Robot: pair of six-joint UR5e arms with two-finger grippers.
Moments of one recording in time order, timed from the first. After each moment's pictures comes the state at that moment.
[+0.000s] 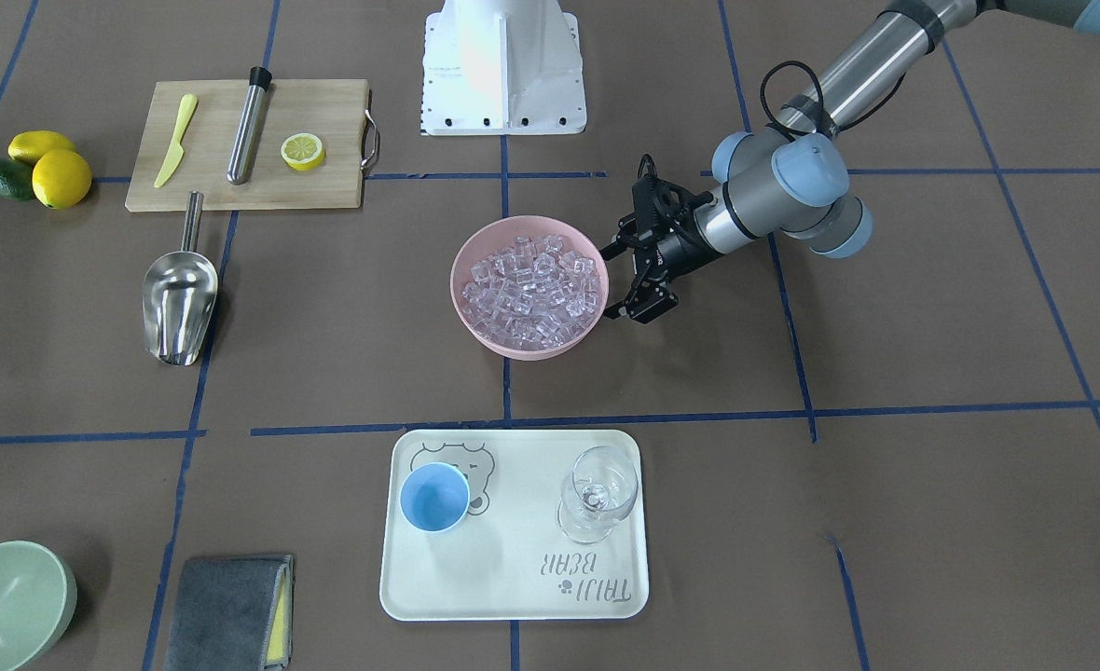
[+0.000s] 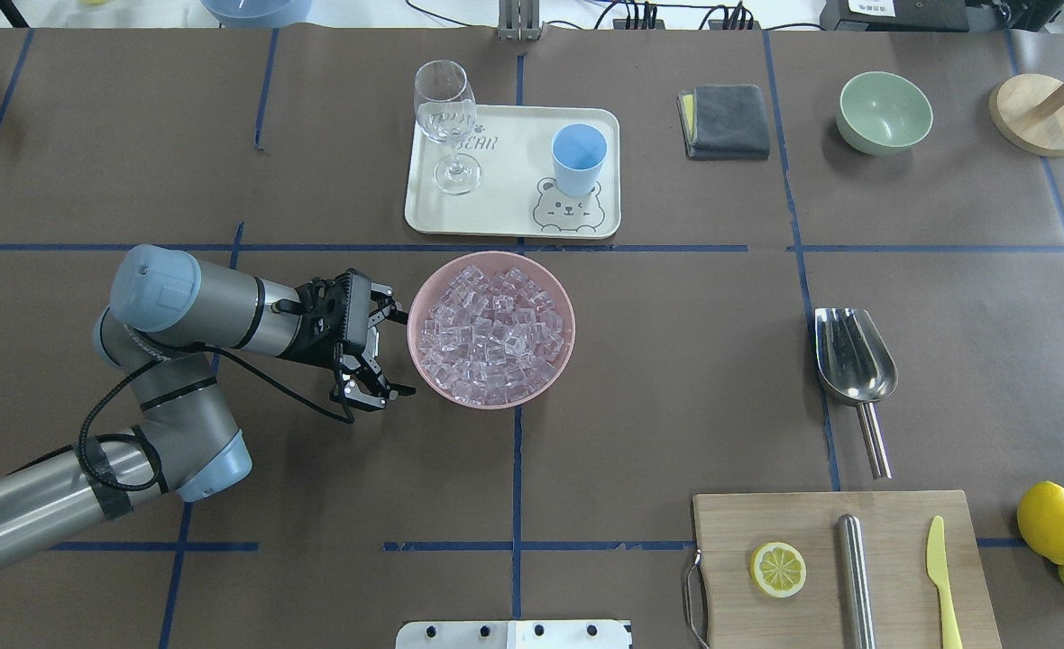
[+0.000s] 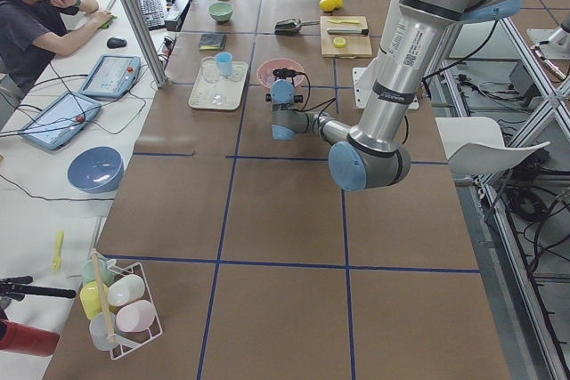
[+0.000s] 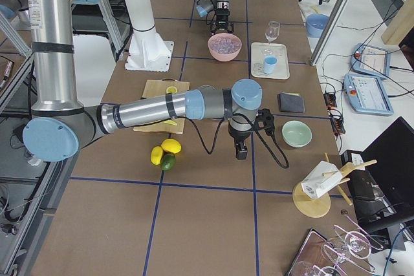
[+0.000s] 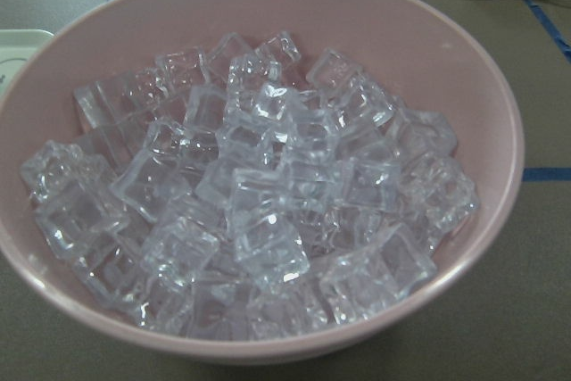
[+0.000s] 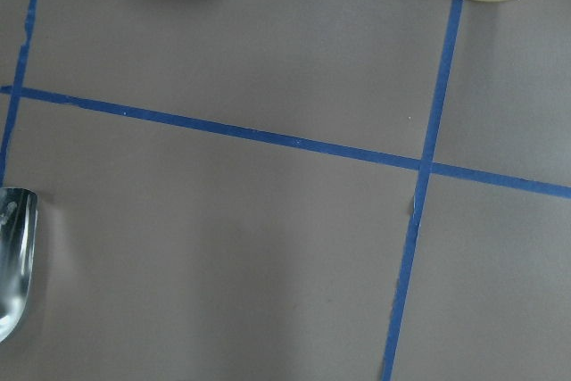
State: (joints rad) left arm -0.58 -2.03 -1.34 -2.86 -2.09 0.07; right arm 1.52 -1.56 1.81 -1.72 2.40 -0.07
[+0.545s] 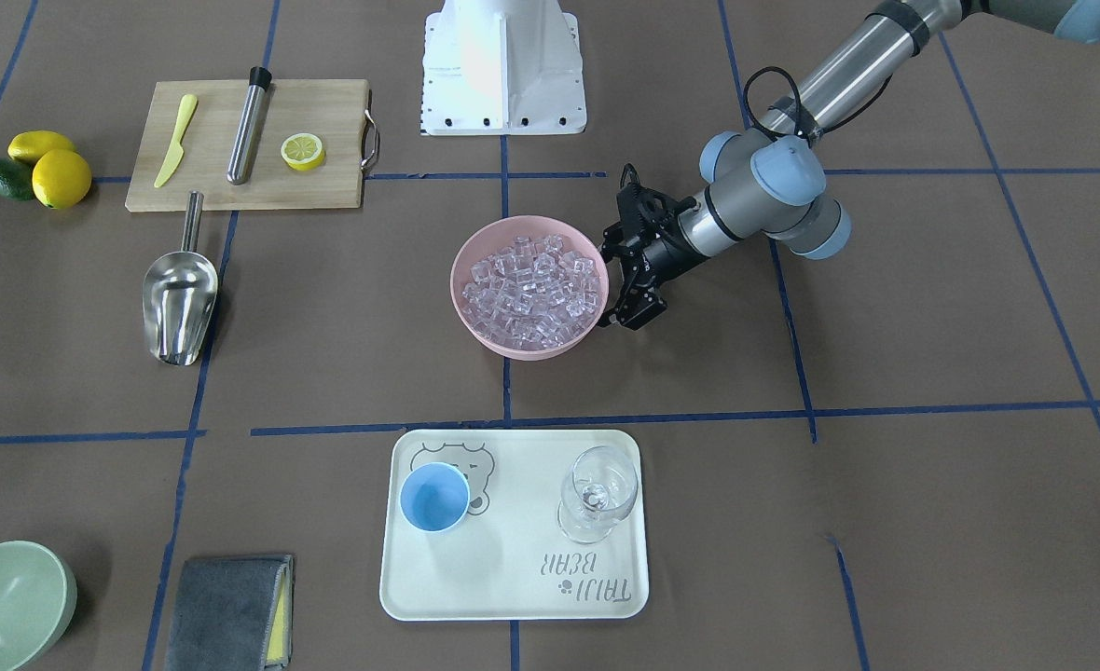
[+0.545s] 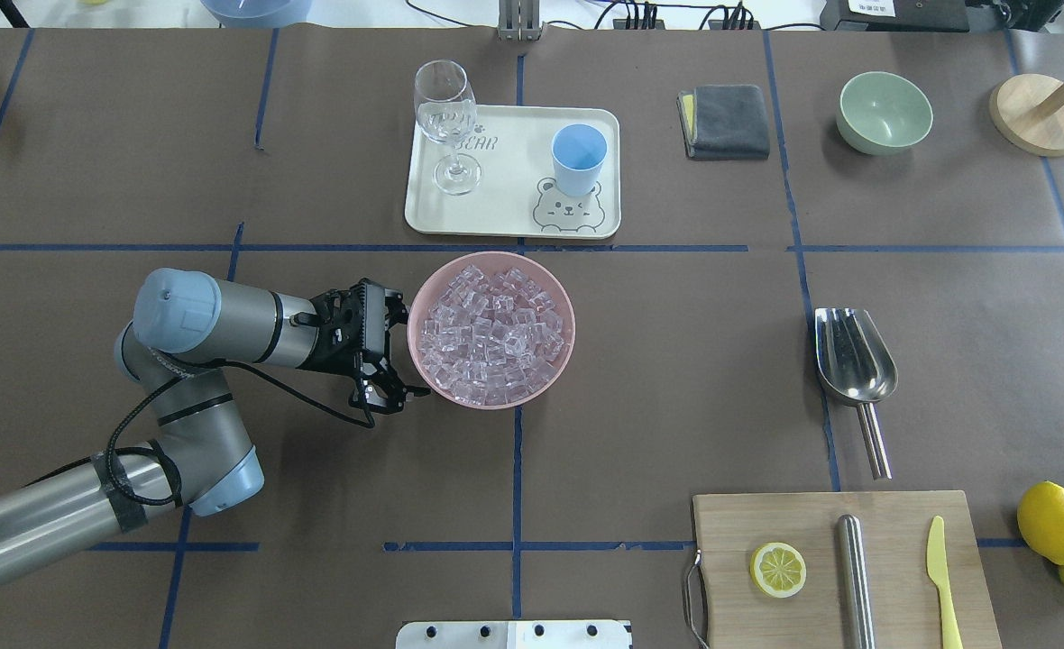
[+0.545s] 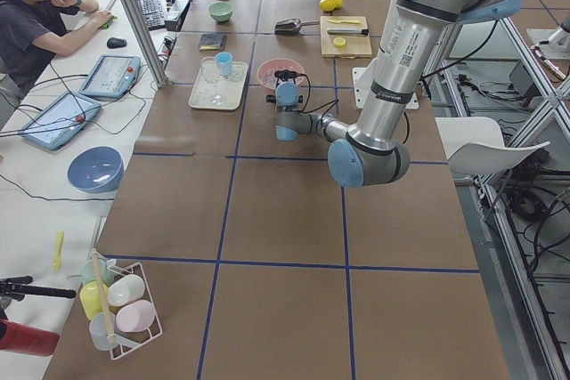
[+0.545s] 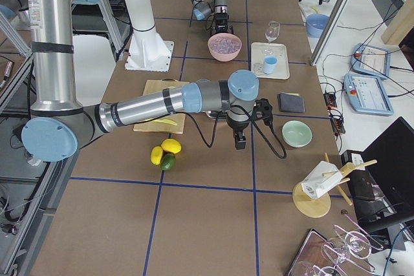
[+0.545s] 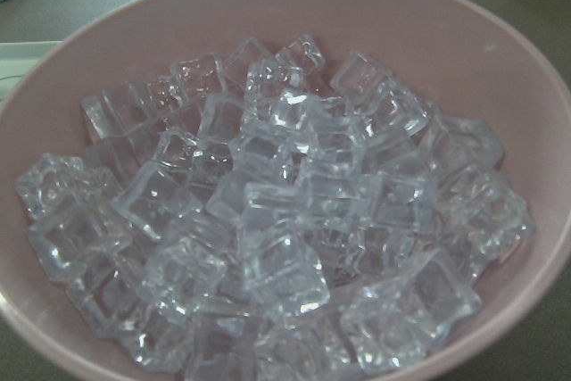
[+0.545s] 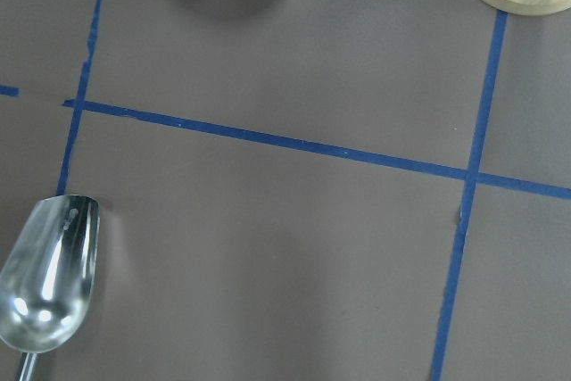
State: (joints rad) left arm -0.55 -2.05 -1.30 -2.88 -2.02 0.04; right arm 1.49 -1.57 1.89 -1.72 2.45 0.00
